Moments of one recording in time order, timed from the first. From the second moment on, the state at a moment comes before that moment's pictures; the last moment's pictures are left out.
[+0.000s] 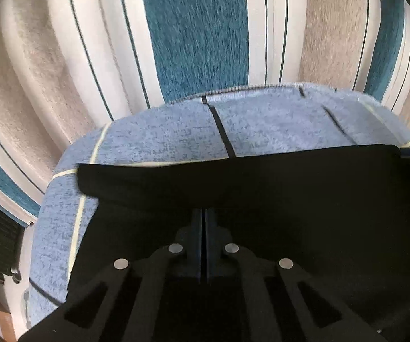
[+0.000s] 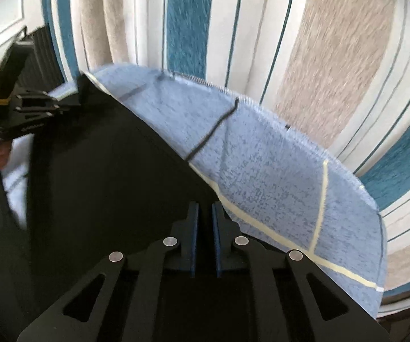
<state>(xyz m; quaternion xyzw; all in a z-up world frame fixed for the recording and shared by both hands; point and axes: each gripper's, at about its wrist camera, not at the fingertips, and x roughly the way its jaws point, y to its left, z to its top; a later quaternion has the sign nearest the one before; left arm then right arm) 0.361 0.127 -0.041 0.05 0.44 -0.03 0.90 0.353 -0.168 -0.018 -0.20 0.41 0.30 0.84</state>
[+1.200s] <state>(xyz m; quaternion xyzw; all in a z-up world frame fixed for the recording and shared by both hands) 0.095 0.148 -0.008 -0.12 0.41 -0.03 0.90 0.071 -0.290 -0.042 0.15 0.45 0.20 0.86</state>
